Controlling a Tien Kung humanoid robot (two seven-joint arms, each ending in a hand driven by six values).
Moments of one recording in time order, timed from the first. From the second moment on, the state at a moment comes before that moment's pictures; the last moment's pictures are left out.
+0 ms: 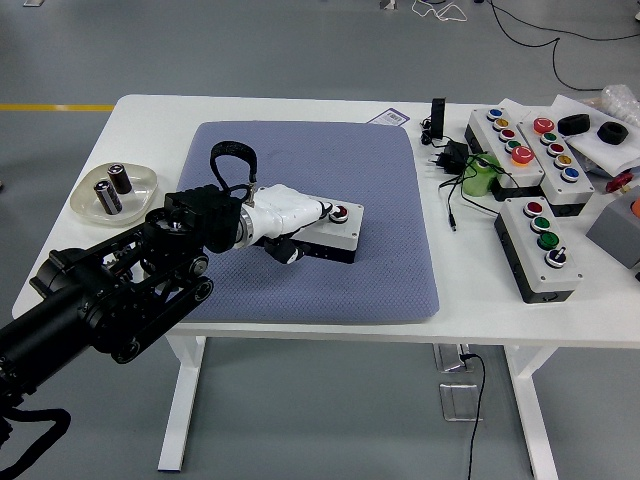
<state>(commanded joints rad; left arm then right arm) -0.84 0.15 -0.73 -1.11 2.19 -0.39 0.08 0.11 -0.16 0.32 0.21 -0.35 -0.29 -0.01</state>
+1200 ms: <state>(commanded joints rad) -0.60 0.23 -1.34 -1.19 2.19 -0.27 0.06 0.11 -0.16 0.33 0.20 -0.36 -0.30 -0.01</state>
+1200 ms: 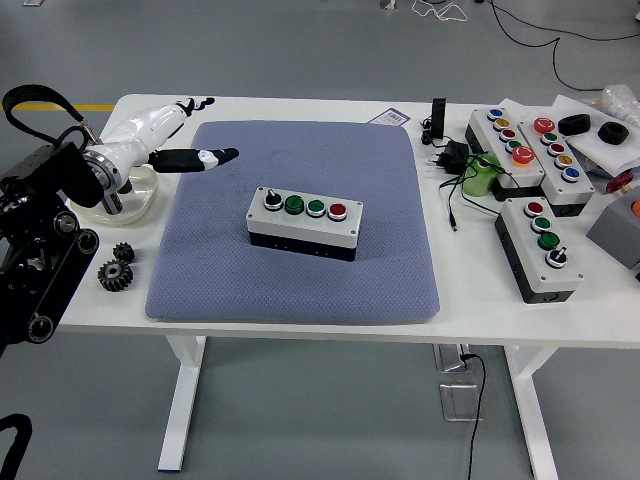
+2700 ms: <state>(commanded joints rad) -0.37 0.19 -1.40 -1.18 1.70 -0.04 -0.05 0.10 -0.16 0.33 0.20 -0.35 -0.29 -0.01</state>
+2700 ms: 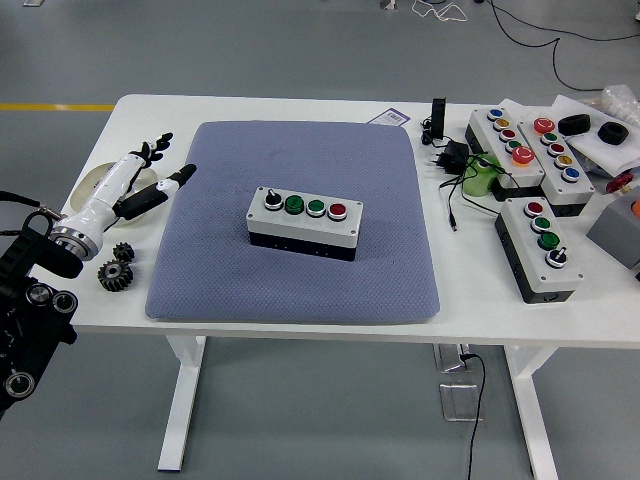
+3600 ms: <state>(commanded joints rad) -0.32 0.18 -1.50 -1.17 0.80 -0.07 -0.02 0.11 -0.16 0.33 0.20 -0.35 -0.30 -0.01</state>
